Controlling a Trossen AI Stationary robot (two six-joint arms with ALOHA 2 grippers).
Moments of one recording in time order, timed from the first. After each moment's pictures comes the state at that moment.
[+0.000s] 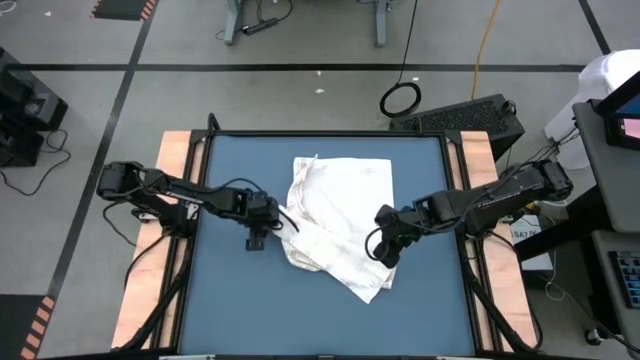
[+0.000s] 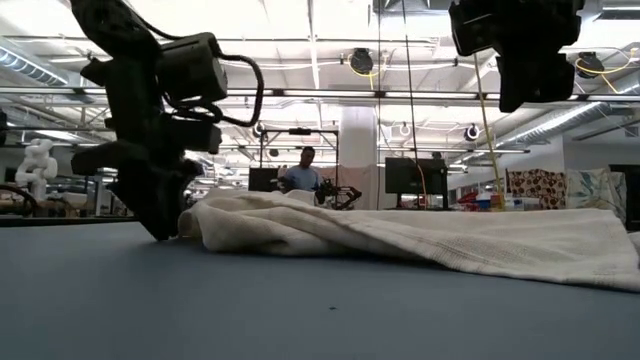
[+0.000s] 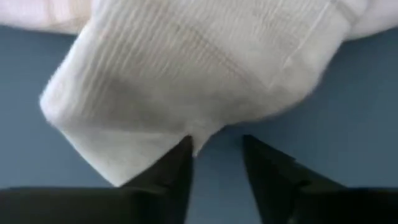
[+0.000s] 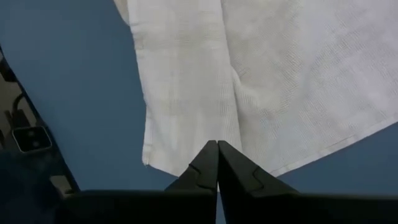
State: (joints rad) left arm 0.03 1.45 0.64 -0.43 -0.02 0.06; right arm 0.25 1.32 1.02 -0.81 -0.02 0.94
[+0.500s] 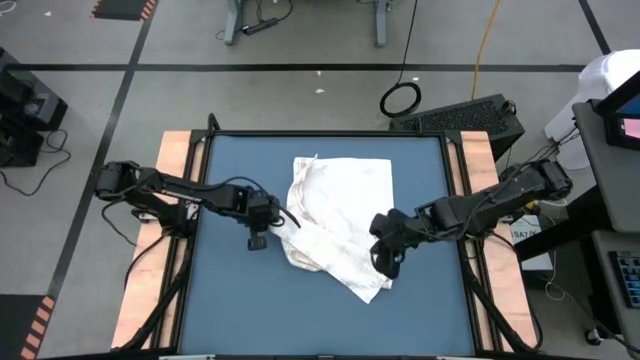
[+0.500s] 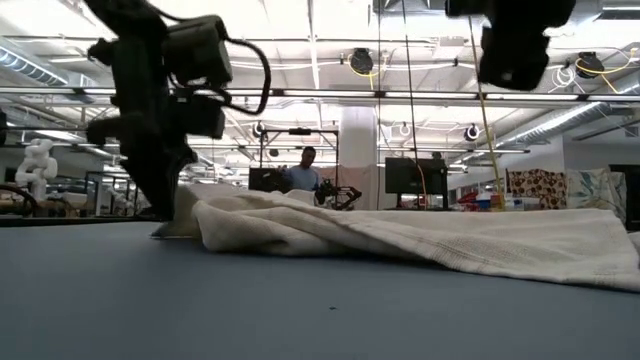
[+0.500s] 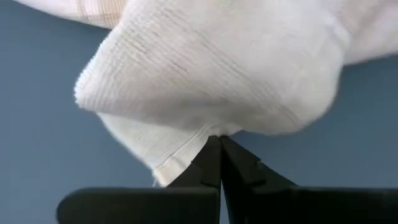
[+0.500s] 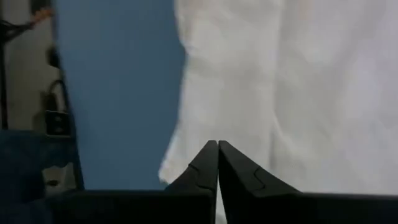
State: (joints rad) left arm 0.02 1.42 0.74 -0.60 0.00 -0.10; right arm 0.33 1.32 1.02 -0.62 0.06 0.73
